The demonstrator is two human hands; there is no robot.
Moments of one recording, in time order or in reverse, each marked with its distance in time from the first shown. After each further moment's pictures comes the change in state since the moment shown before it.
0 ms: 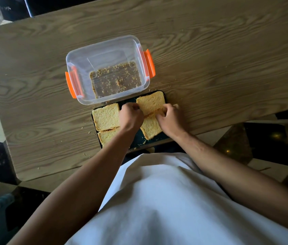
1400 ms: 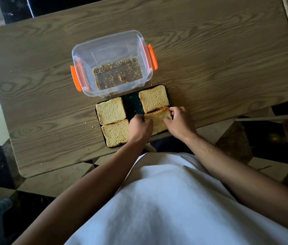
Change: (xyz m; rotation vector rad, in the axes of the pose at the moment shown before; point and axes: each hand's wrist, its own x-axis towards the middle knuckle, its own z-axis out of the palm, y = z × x) left_hand -0.046 -0.037 0.020 -0.067 -0.081 -0.121; right_hand -0.022 0.035 0.009 -0.117 0.056 -0.030
